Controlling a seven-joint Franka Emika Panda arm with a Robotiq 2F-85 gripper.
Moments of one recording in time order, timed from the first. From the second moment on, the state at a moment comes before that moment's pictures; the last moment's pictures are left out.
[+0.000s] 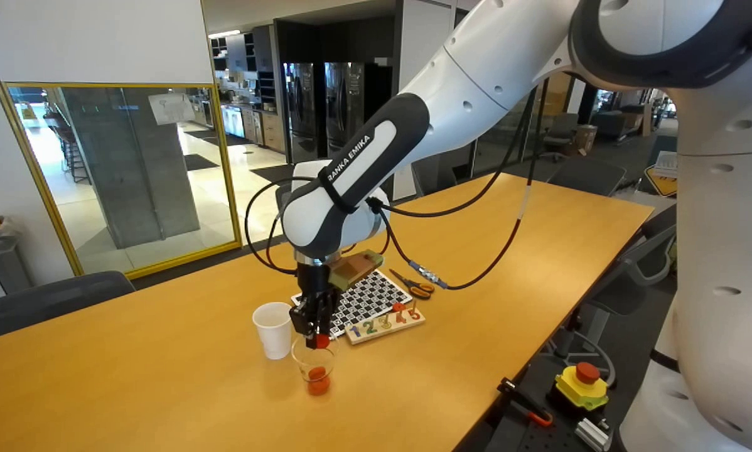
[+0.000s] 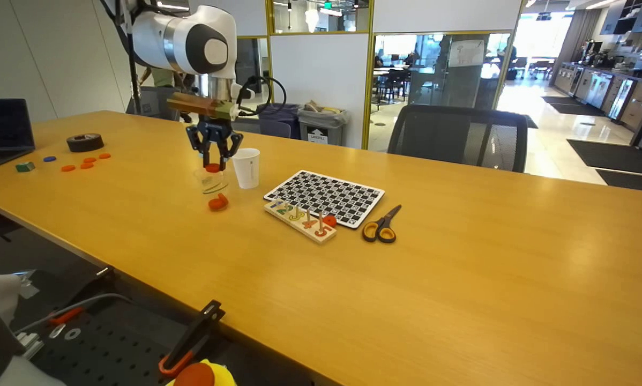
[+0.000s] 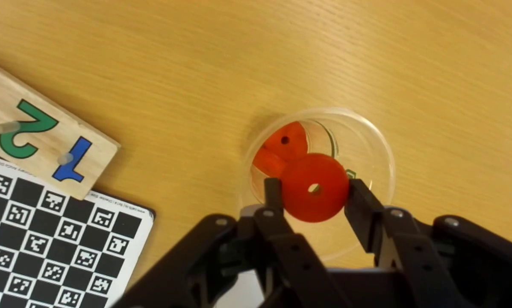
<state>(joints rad) 0.06 0.30 0.15 -2.16 0.12 2.40 -0.17</state>
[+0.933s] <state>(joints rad) 0.06 0.27 0.02 -2.16 0.03 2.58 0.06</state>
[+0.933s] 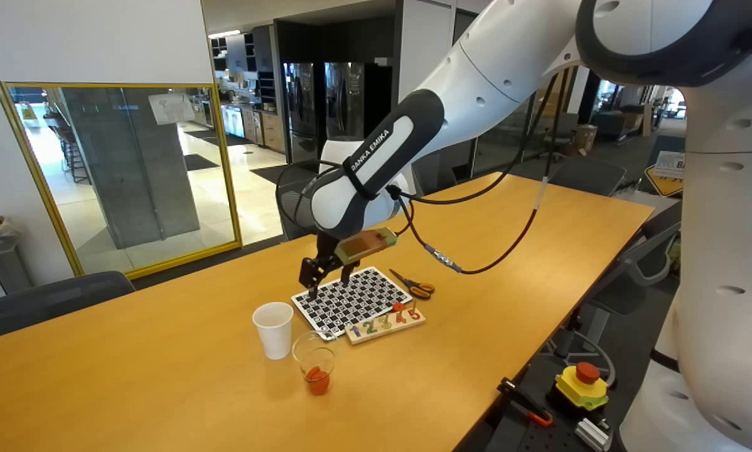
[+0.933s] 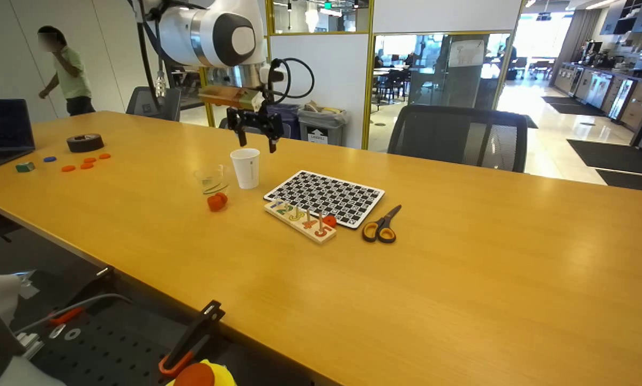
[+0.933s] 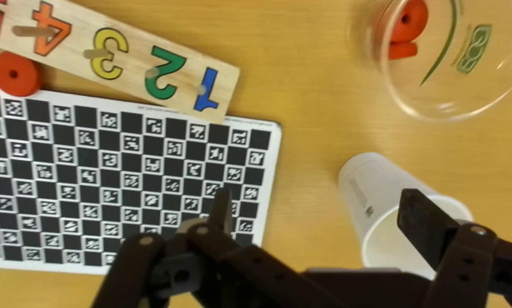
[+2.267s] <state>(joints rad) -0.19 0.46 -0.06 -2.22 0.19 2.76 0.09</state>
